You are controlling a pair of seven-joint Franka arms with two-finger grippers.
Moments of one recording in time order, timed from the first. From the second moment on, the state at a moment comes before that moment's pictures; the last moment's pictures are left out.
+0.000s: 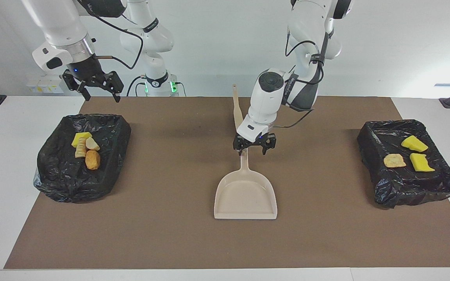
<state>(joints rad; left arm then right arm) -0.63 0.29 0.06 -1.76 -0.06 2.13 -0.56 -0.05 -0.06 0.03 -1.62 -0.01 1.54 0.06</state>
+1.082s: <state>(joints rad) -0.26 0.00 0.07 -1.84 -0.06 1.71 -0.11 -0.05 -0.06 0.03 -1.62 -0.01 1.54 0.06</state>
